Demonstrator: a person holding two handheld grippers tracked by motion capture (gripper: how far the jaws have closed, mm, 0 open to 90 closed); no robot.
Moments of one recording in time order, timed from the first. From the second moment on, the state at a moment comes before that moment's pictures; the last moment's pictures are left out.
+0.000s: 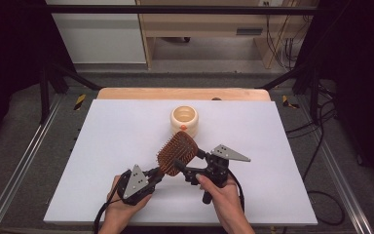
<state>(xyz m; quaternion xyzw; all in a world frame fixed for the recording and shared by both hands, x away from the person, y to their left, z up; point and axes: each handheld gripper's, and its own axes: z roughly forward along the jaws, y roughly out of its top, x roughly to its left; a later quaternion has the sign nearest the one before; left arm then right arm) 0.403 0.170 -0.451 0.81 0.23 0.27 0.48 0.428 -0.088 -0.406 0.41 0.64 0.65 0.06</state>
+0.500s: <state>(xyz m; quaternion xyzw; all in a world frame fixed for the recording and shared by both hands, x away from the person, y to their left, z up) 0.400 0.169 -0.449 0.80 0.22 0.28 0.48 0.433 -0.079 -0.403 0.41 0.63 0.66 0.05</state>
